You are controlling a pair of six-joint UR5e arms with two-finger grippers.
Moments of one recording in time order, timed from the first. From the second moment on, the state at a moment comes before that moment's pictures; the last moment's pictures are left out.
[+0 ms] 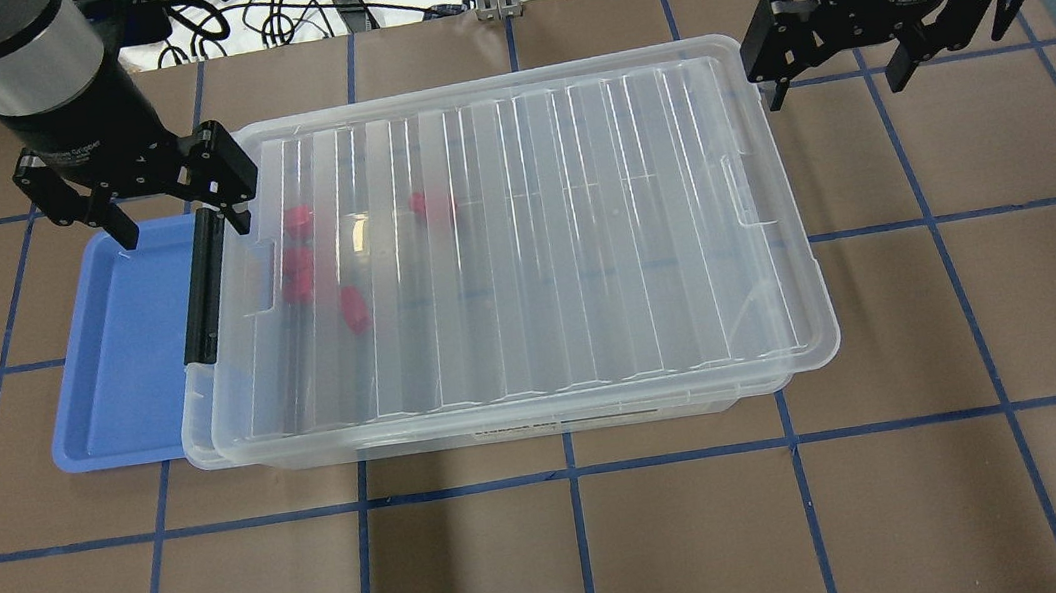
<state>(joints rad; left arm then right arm) -1.54 -1.59 -1.53 -1.65 1.61 0.04 1.57 -1.59 1.55 -1.61 -1.59 0.03</state>
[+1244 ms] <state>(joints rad) -1.54 -1.59 -1.53 -1.65 1.62 0.04 1.56 -1.50 1.63 -1.71 -1.60 0.00</state>
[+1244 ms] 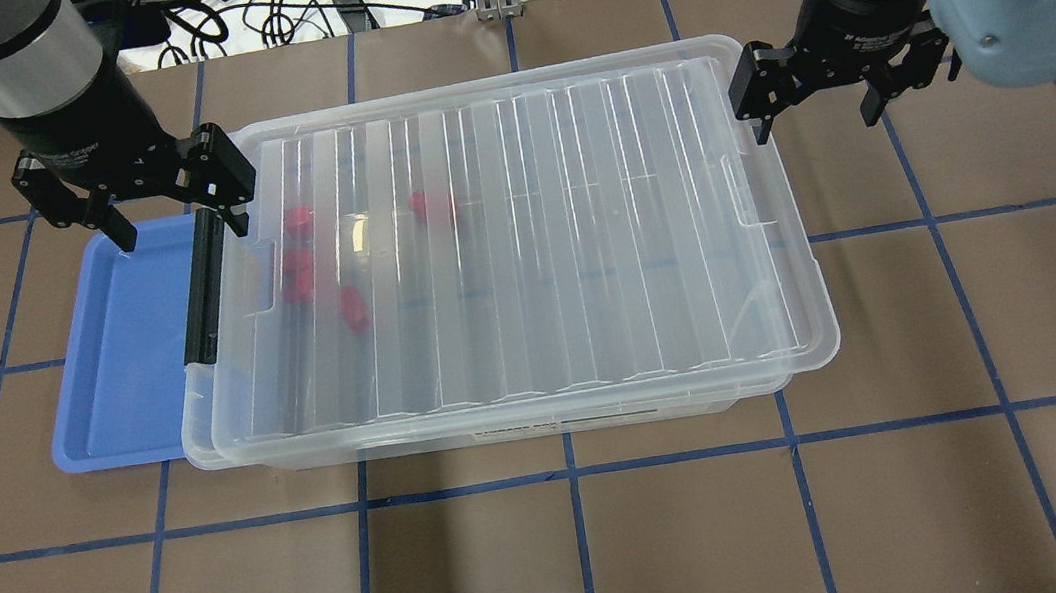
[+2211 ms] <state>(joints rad) -1.54 -1.60 -1.53 -1.65 1.62 0.04 1.55 -1.44 1.79 -1.96 -1.60 -0.11</state>
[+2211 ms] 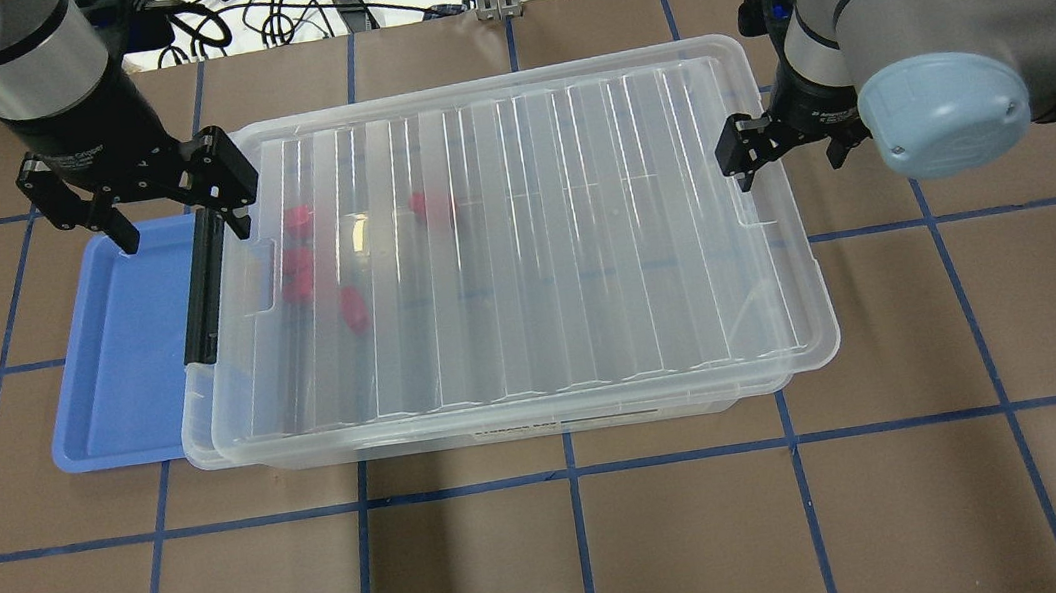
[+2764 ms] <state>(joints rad) -1.54 -1.60 -1.53 -1.65 1.62 0.04 1.52 -1.42 1.79 -1.98 -1.60 -0.15</state>
